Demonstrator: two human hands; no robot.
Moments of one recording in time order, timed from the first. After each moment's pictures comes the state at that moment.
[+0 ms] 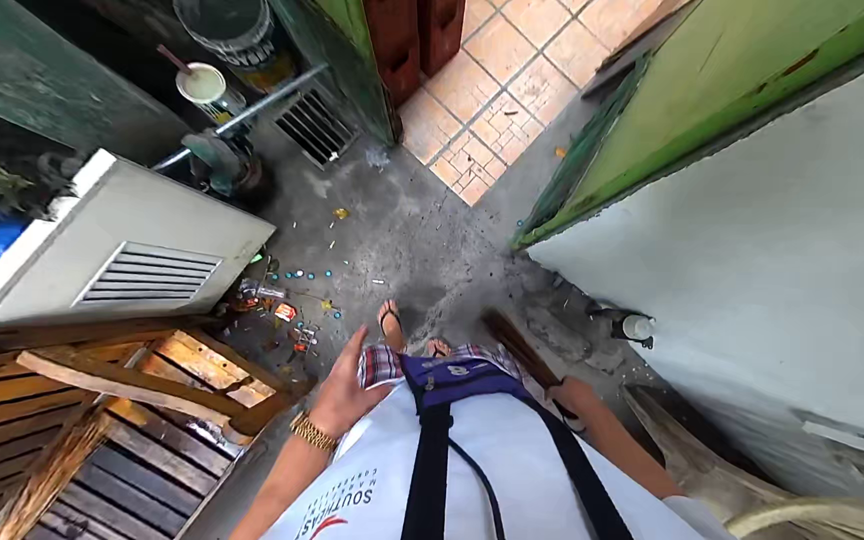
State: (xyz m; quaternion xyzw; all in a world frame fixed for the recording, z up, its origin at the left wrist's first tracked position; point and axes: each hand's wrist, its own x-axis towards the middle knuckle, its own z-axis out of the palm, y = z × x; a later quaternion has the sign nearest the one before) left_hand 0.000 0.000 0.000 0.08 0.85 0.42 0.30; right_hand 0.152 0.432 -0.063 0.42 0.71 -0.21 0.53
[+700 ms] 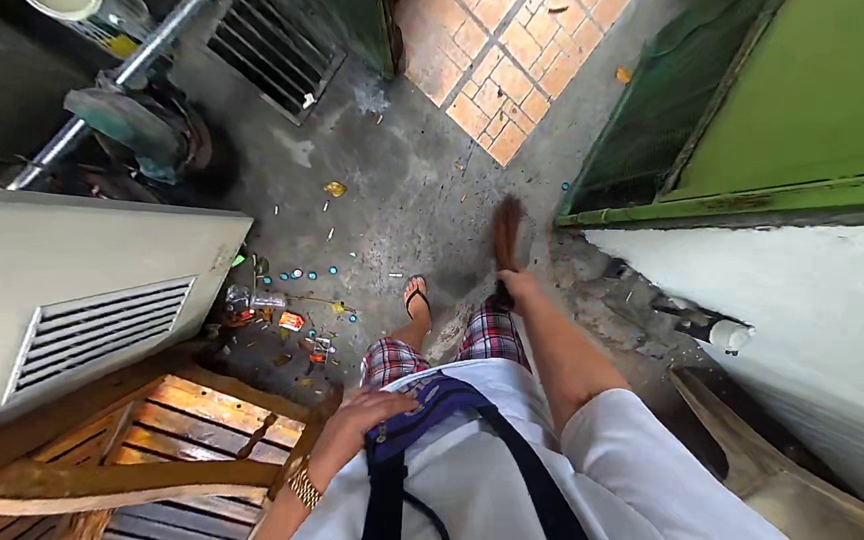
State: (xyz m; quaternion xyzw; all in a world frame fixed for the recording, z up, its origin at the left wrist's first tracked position) left_hand -0.174 -0.110 -0.158 0.27 0.76 0.44 0.40; right_hand -0.213 0.275 -0.305 0.57 0.60 -0.48 0.29
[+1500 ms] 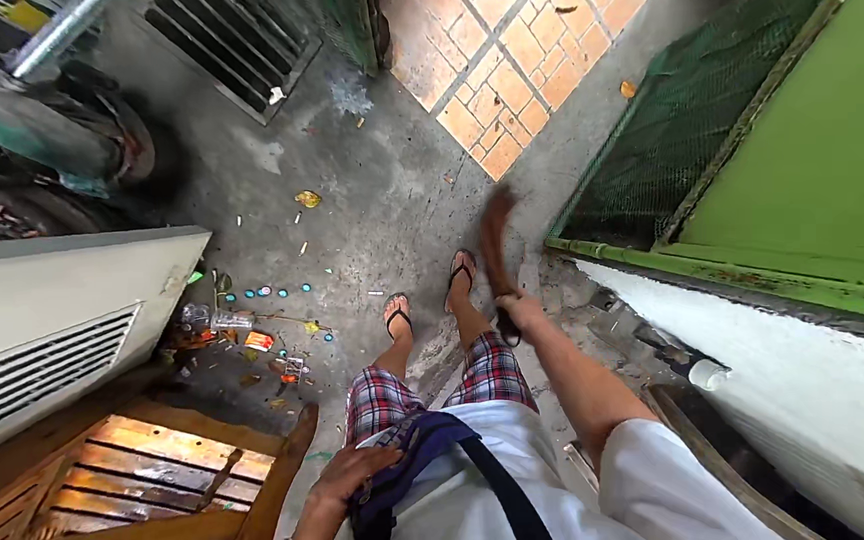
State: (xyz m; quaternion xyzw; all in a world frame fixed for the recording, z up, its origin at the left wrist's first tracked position) left_hand -0.199 -0.075 -0.173 0.14 0.77 0.49 0.38; right_hand -0.261 0.336 -0.331 0.53 0.61 -0.48 0.35
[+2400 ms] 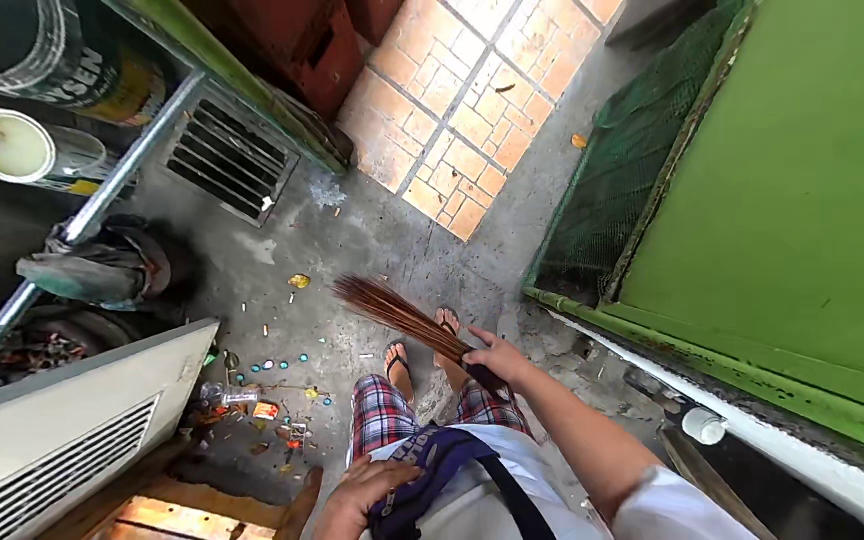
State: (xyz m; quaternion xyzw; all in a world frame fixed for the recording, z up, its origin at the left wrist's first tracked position) left_hand -0.309 0.107 -0.136 0.21 0.77 0.42 0.44; right_hand -0.320 0.440 -0.263 0.41 0.53 -0.62 0.41
